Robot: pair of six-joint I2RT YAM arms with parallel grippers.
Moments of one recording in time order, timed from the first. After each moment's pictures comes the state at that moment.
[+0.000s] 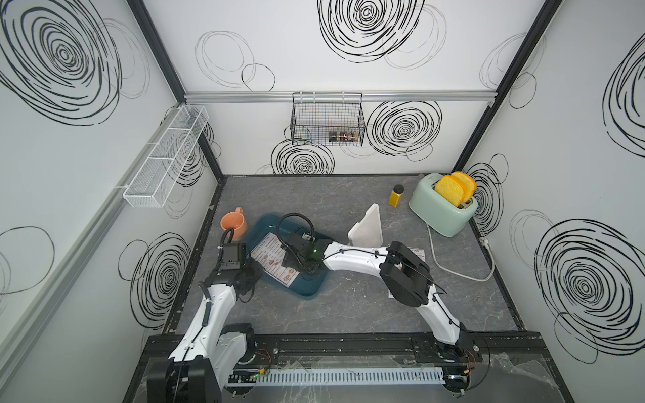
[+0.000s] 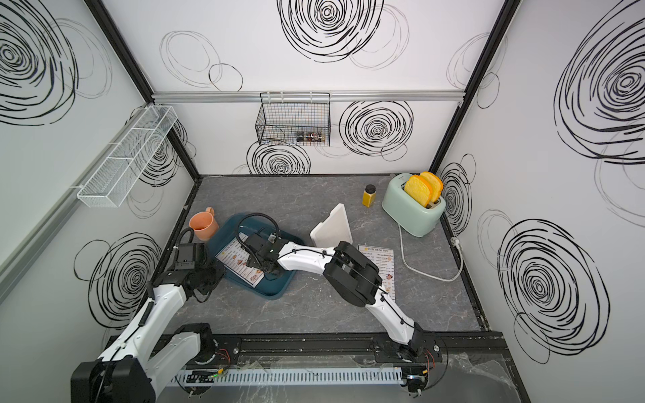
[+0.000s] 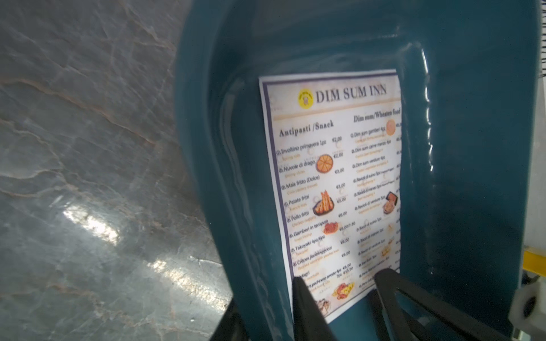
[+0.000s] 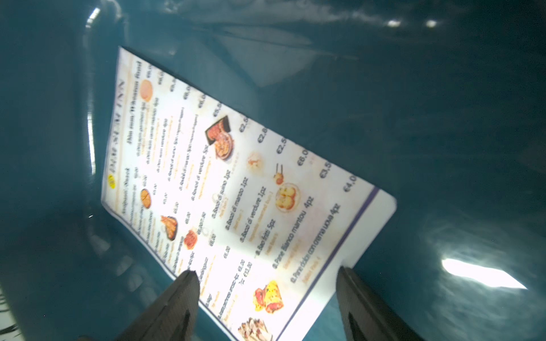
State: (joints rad) left arm 0.10 0.95 0.49 -0.61 0.12 -0.85; right arm 1.11 2.25 1.70 -0.42 0.11 1.26
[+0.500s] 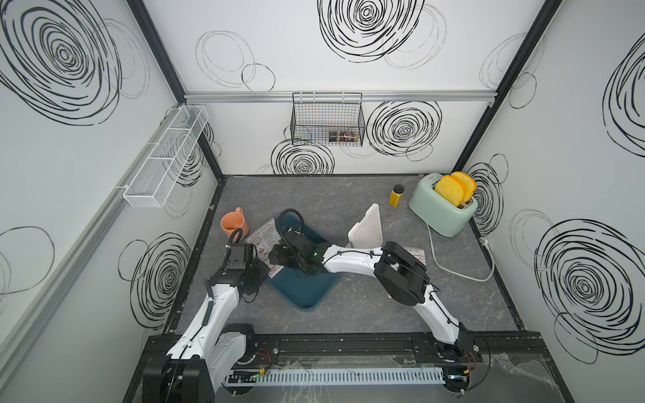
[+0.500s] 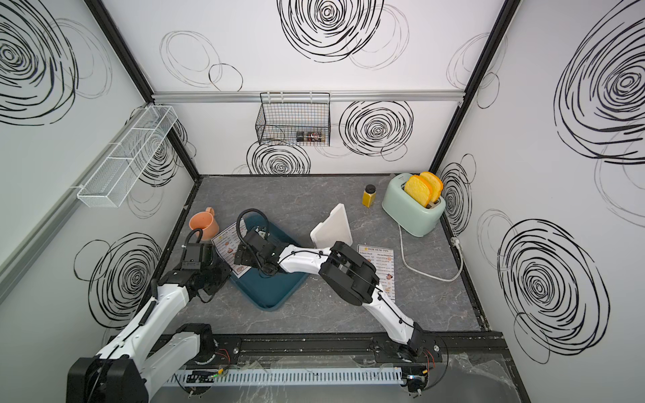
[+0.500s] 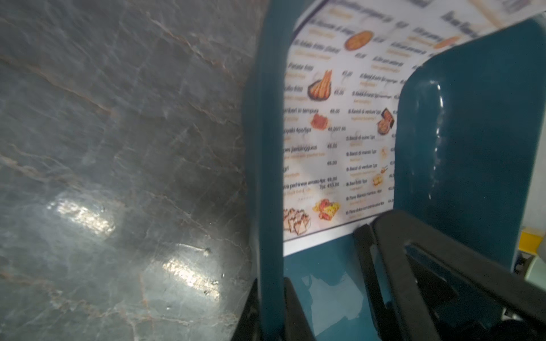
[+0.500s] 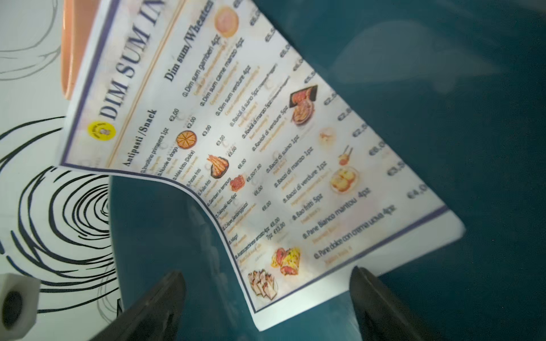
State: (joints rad) left arm 0.00 0.95 0.48 -0.61 0.13 -0.91; right arm 1.11 2.29 1.67 -0.10 0.04 1.10
